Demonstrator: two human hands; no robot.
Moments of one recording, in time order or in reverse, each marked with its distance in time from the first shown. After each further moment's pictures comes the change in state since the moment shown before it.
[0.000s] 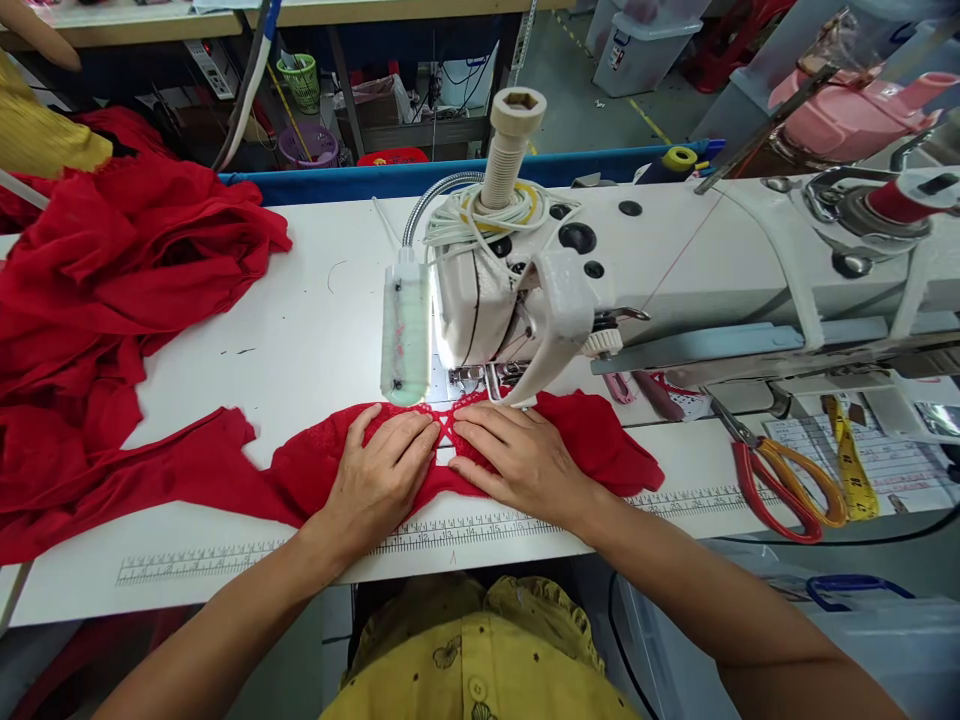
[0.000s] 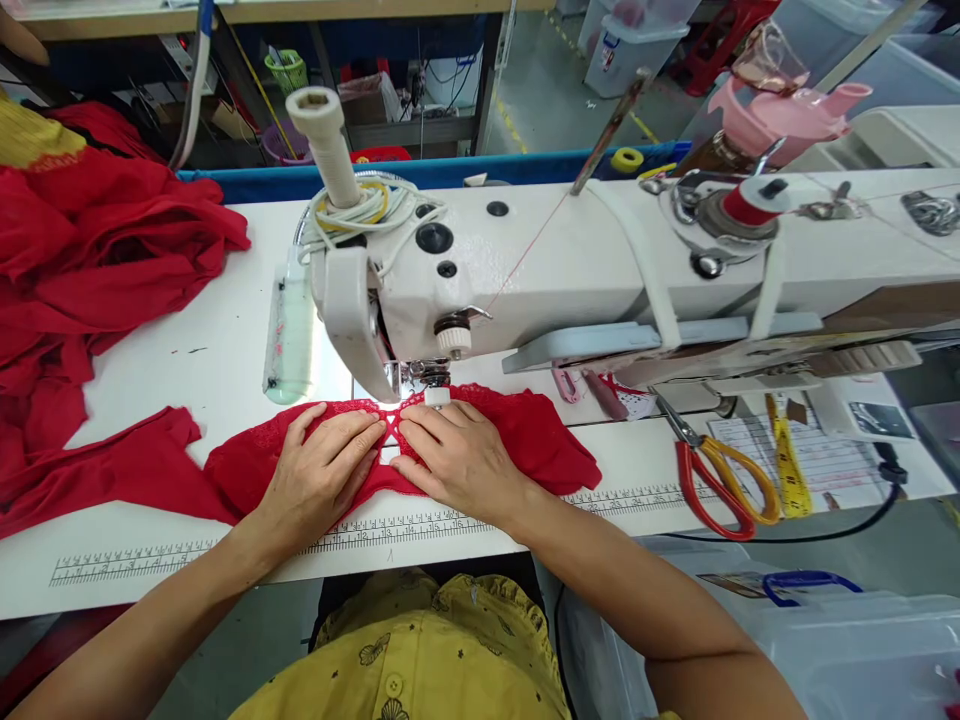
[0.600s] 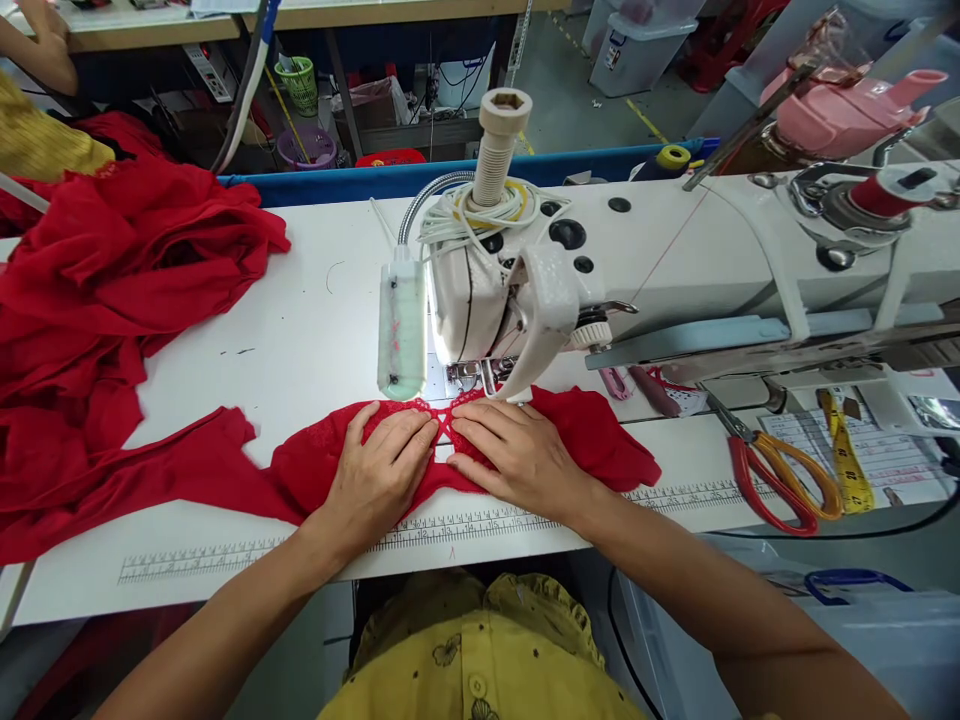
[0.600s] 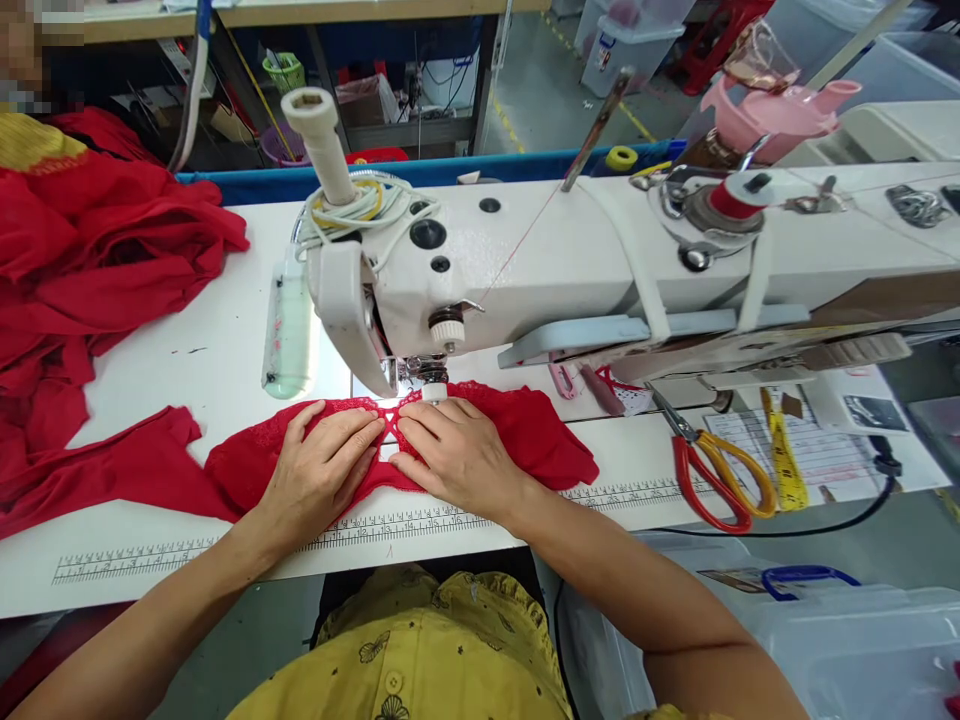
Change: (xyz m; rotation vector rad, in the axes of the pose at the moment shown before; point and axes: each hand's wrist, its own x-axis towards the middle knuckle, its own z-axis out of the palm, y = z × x) left_hand 0.001 0.001 0.000 -0.011 0.017 -0.004; right_hand -0.001 0.001 0.001 0.018 -0.006 0.001
